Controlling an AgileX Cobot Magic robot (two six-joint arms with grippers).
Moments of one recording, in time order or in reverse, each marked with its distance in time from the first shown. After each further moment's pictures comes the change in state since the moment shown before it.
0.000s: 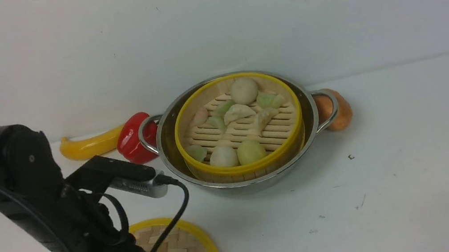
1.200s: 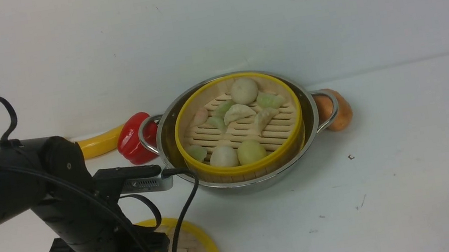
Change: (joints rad) right arm 0.000 0.000 0.000 0.000 0.000 0.000; left arm -0.009 0.125 -0.001 -0.021 -0.079 -0.287
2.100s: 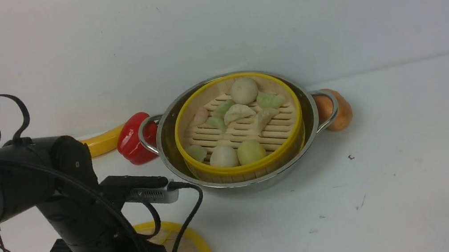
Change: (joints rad) right arm 0.000 -0.001 0.000 0.000 0.000 0.000; left arm 0.000 0.033 -0.039 0.037 0.113 0.093
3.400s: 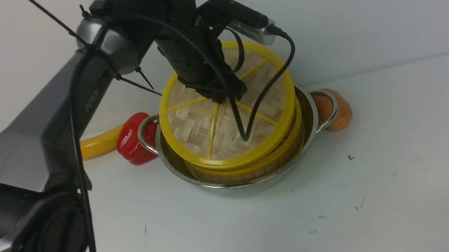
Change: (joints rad) right arm 0.000 0.000 0.000 0.000 0.000 0.000; left arm -0.194 0.572 -1.269 0.081 0.246 0.319
